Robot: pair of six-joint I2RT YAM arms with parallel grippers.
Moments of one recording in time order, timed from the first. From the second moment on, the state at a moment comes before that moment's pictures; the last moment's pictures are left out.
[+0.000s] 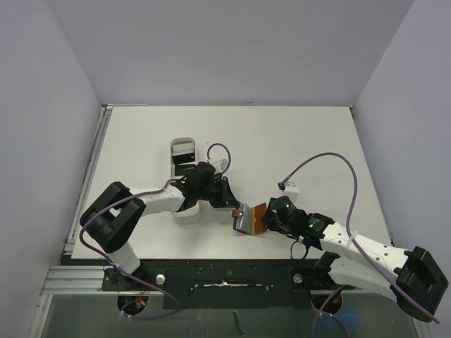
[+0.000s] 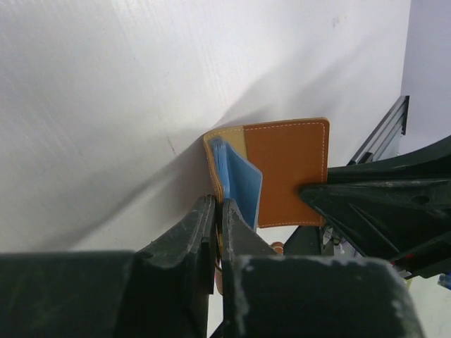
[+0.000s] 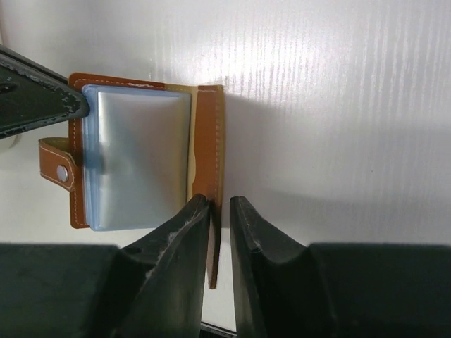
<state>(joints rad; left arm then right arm) -0.73 1.68 0.81 0.18 0.40 -0.82 0.83 0.95 0.43 -0.31 0.26 0.83</state>
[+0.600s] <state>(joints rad) -0.75 1.66 0.77 0.23 0.42 -0.91 0.97 0.97 0.62 -0.42 0.28 0.89</state>
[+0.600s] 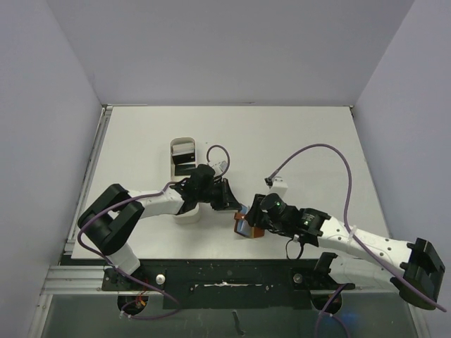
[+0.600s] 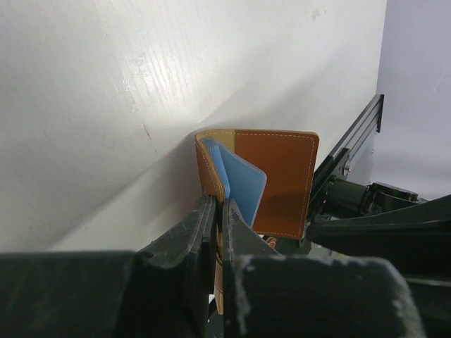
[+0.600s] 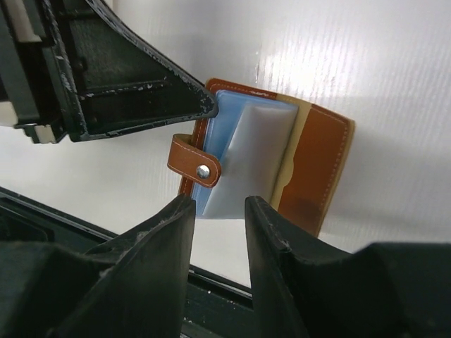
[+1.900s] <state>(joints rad) -0.77 1.63 0.73 0.24 0.40 -0.94 1.01 1.18 0.53 -0.23 0.28 0.96</state>
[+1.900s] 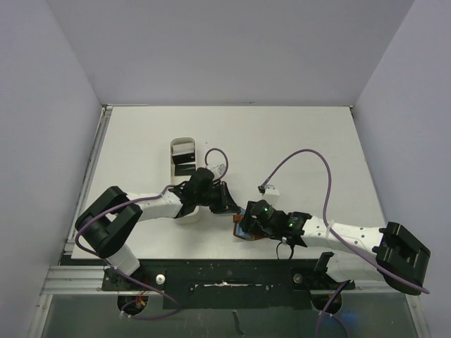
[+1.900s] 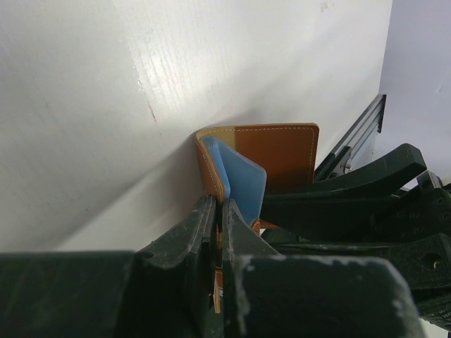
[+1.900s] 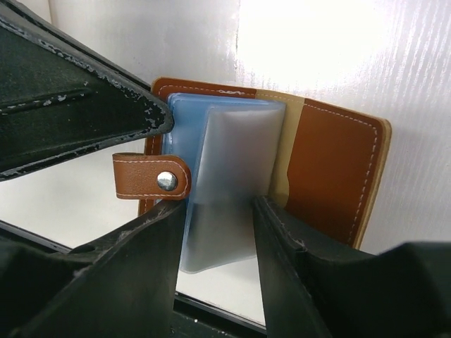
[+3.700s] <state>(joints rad) -0.80 1.73 0.77 0.25 0.43 -0.89 1.01 1.12 0.46 -0.33 0.39 1.00</state>
